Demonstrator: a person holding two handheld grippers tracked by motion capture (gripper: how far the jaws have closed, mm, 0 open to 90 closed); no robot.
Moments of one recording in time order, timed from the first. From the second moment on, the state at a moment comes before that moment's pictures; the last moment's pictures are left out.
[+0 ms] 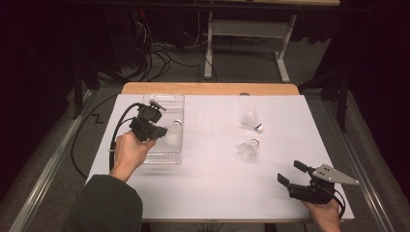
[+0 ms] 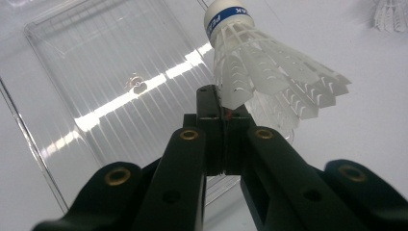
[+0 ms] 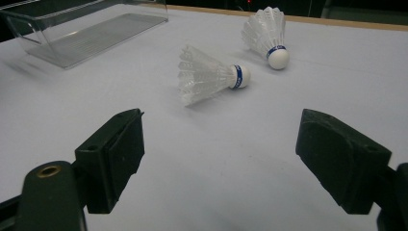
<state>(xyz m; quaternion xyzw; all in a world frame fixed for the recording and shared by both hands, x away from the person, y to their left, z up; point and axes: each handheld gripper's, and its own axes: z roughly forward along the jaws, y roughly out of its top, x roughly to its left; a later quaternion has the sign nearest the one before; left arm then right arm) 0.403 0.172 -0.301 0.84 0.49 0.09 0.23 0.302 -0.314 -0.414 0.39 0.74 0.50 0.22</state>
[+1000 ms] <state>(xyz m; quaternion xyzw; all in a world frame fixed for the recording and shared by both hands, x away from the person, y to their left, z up) 0.414 0.186 -0.316 0.83 0.51 0.11 0.20 0.302 -0.314 -0.414 0.39 0.74 0.50 0.22</state>
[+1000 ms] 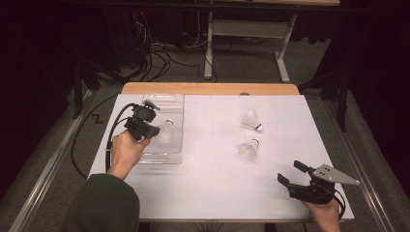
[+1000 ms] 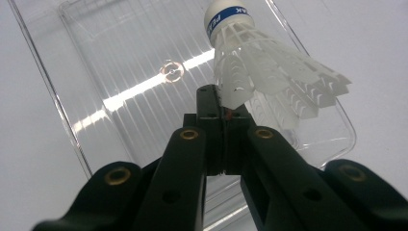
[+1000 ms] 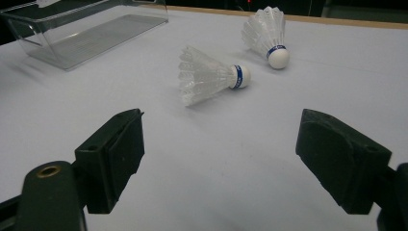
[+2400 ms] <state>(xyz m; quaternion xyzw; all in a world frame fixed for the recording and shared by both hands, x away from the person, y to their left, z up) 0.434 0.208 -0.353 0.81 0.56 0.10 0.17 0.301 -0.314 -0.414 0.39 0.74 0.50 0.21</state>
